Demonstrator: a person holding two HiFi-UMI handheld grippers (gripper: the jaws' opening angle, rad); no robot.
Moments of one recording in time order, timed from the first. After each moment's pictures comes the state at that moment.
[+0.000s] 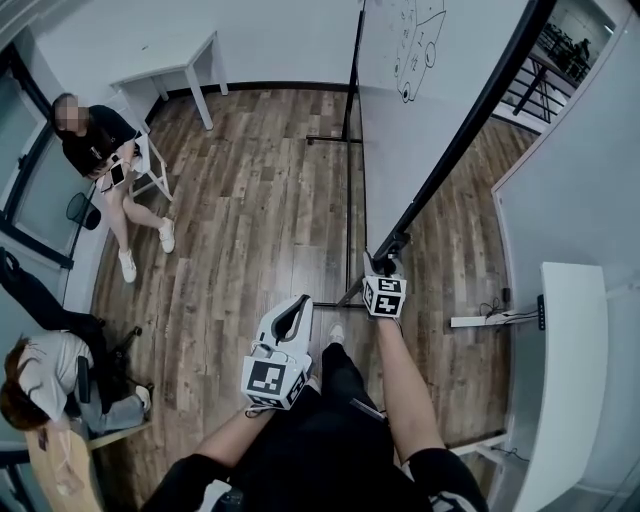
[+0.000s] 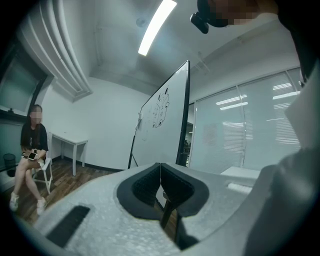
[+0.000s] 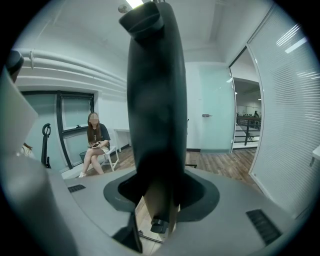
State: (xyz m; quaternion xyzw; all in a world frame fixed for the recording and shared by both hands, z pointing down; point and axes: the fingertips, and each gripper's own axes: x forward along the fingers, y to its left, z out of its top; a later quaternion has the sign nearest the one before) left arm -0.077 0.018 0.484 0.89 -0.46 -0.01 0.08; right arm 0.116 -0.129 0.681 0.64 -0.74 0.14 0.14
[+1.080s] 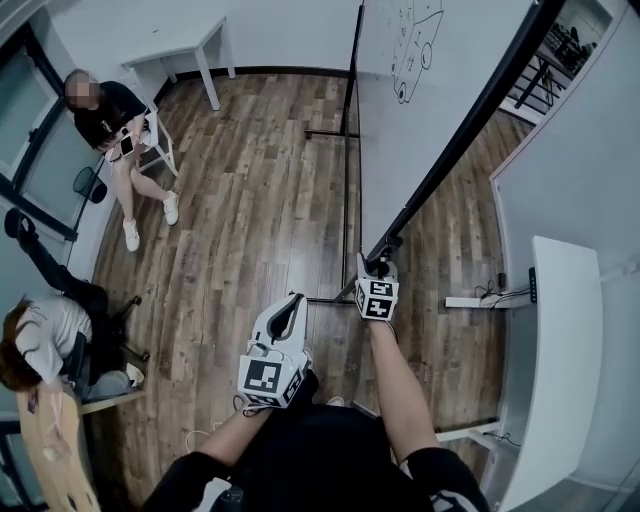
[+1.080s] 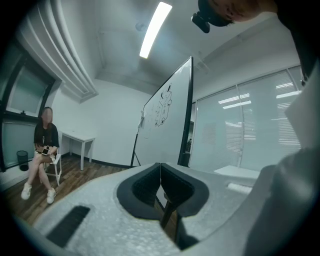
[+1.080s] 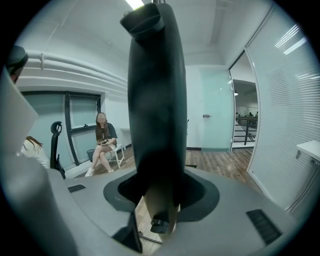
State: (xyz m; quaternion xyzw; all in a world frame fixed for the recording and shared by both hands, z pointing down) left arm -0.093 0.129 0.451 0.87 -0.48 -0.01 0.11; right arm 0.092 -0.009 0.648 0.64 -0.74 0.14 0.15
